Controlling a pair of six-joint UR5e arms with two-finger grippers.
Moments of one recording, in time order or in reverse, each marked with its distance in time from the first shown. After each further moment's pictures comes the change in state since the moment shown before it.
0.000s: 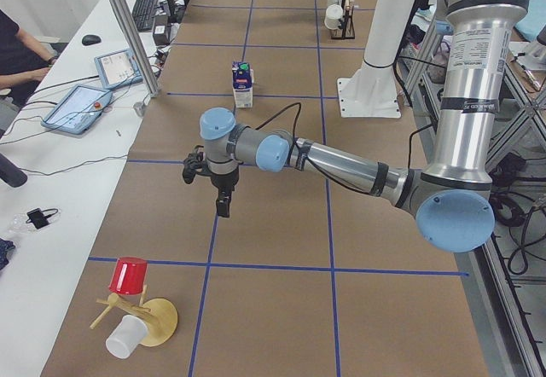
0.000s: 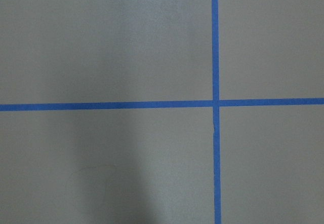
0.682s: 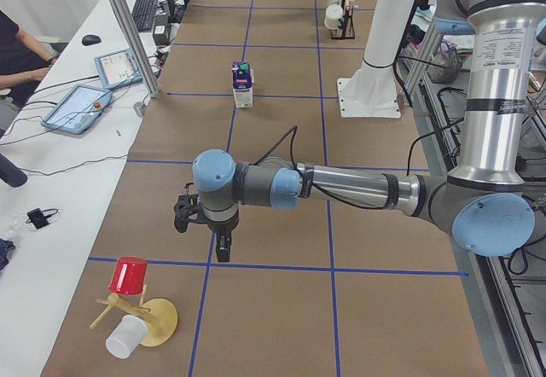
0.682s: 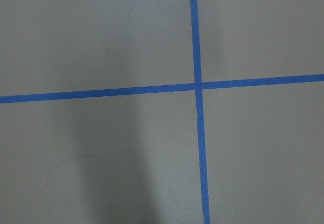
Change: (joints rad) left arm -0.204 0.044 0.106 0.017 -0.107 0.211; right arm 0.024 -0.011 -0.058 0.001 0.028 -0.018
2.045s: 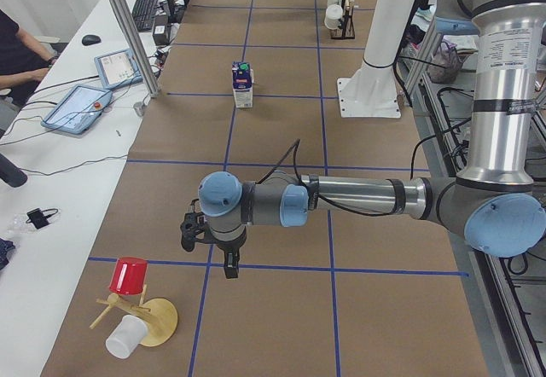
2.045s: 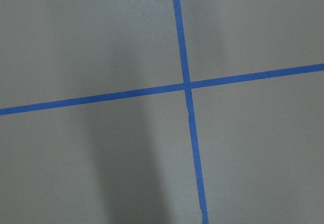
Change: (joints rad) left arm -0.020 0.024 0.025 -0.005 -0.016 0.039; right arm 0.059 -0.008 -0.012 -0.010 0.047 0.001
